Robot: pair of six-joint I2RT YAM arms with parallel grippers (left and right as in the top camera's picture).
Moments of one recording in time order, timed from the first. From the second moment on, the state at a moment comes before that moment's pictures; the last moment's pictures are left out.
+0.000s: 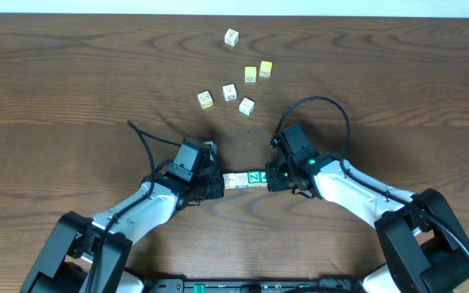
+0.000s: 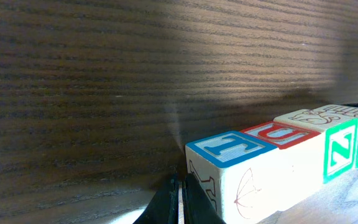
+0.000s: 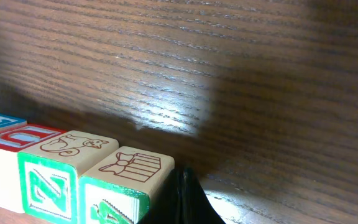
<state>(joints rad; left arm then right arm) -0.47 1.54 0.57 -0.13 0.30 -0.56 0.54 1.68 0.81 -0.35 -0.16 0.42</state>
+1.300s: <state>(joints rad) -0.56 1.54 0.64 -0.24 0.10 -0.54 0.56 1.69 0.81 -0.34 -0.19 0.42</state>
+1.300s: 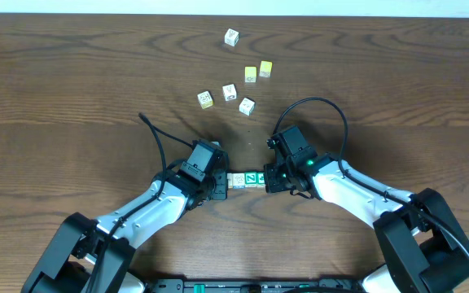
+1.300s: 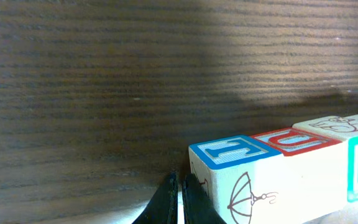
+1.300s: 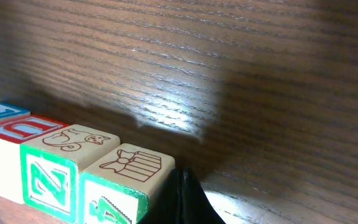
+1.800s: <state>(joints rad) -0.56 1.54 0.64 -0.23 0.09 -0.54 0.56 1.69 0.81 -0.34 -0.19 0.42</state>
